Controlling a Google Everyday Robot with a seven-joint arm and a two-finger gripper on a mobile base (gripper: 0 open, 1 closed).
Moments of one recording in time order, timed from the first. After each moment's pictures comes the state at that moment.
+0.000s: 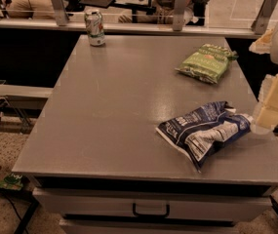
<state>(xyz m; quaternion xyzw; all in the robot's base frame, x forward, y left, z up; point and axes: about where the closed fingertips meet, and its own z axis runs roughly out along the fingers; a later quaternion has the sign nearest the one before) 0.438 -0.217 0.976 -0.60 0.78 -0.03 0.16</state>
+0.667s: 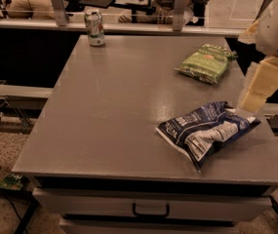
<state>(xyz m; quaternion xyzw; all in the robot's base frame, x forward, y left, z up) 0.473 -0.205 0.978 -0.61 0.77 -0.03 0.18</state>
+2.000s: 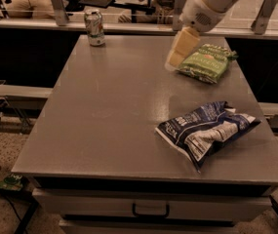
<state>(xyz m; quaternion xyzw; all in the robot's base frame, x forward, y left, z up) 0.653 -0.107 0.950 -0.59 0.76 0.03 0.27</state>
